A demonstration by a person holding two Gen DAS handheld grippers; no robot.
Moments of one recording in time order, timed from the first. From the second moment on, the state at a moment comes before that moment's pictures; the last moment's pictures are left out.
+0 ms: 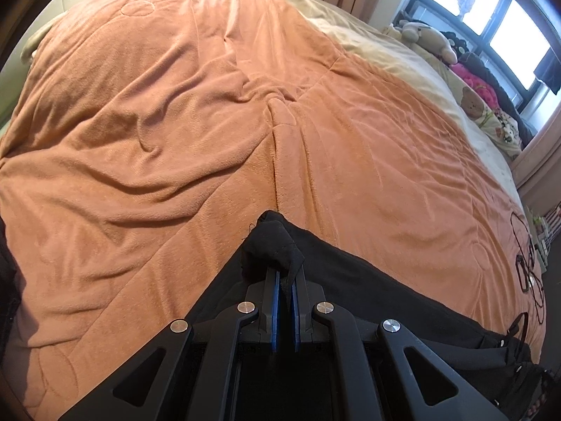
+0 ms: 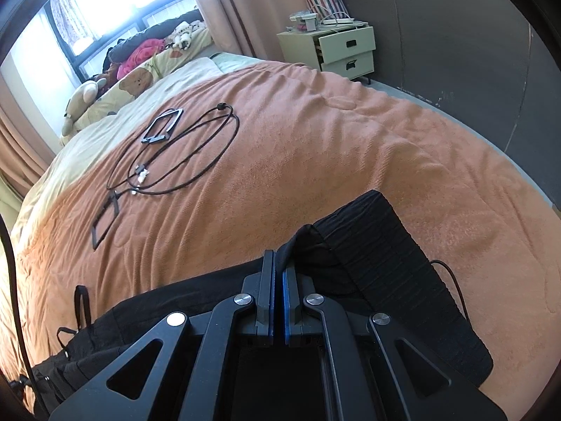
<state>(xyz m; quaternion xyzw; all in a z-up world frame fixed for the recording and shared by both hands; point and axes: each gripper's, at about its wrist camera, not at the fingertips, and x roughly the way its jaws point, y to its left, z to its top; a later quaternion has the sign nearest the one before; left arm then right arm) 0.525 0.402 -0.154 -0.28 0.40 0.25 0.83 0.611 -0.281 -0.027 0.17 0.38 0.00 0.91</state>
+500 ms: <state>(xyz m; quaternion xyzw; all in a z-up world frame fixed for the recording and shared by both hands) 0.511 0.387 -0.141 -0.22 0.43 0.25 0.84 0.578 -0.230 -0.003 0.05 0.36 0.08 0.93</state>
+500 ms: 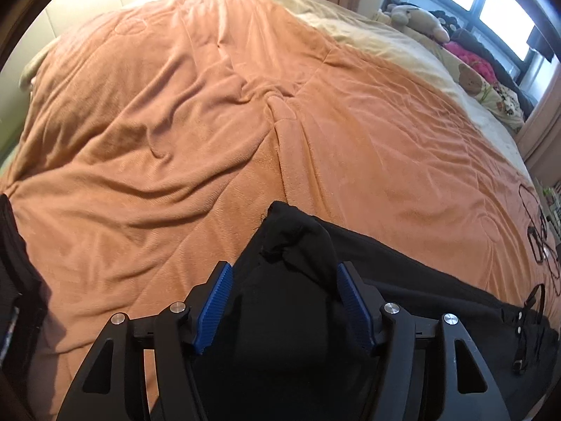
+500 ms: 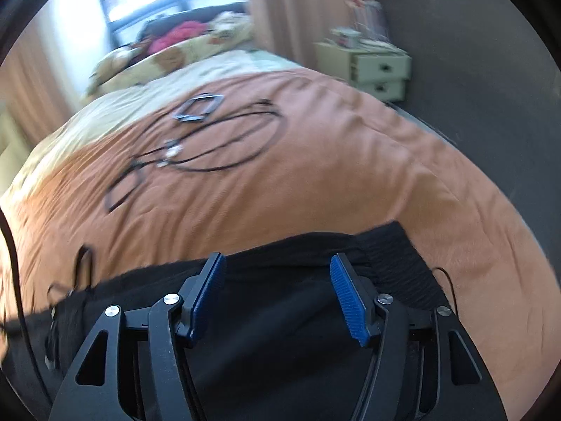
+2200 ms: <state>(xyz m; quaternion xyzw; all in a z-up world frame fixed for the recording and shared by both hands) 0.600 0.345 -0.154 -0.22 0.48 0.25 0.81 0.557 -0.008 -0.023 -0.32 0.34 0.27 0.84</state>
